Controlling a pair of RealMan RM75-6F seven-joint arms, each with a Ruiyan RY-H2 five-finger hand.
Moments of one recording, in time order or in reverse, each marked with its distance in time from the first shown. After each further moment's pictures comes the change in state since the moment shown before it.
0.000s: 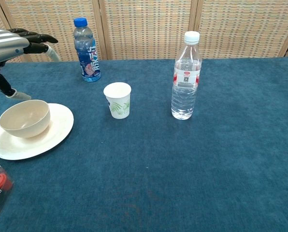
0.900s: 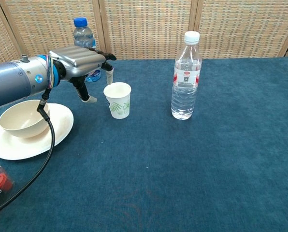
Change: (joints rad) left arm -0.315 -0.334 -0.082 0.246 -0.410 -0.128 0.262; right arm 0.015 0.007 0.020 0.074 0.075 -0.083 0.160
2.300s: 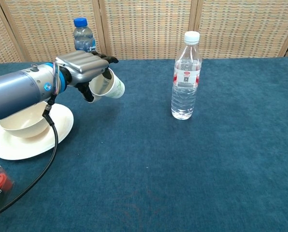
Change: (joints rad) left arm -0.040 -0.051 0.078 0.099 0.036 0.057 -0.086; right arm -0.005 0.002 0.008 0.024 0.007 -0.001 0.048
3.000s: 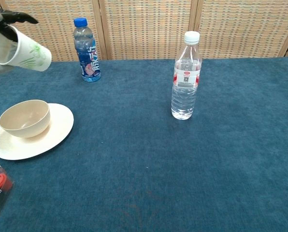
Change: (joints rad) left arm 0.294 0.594 0.143 -0.475 0.313 0.175 -0.319; right arm -0.016 0.010 -0.007 -0.053 -0.034 0.056 -0.068
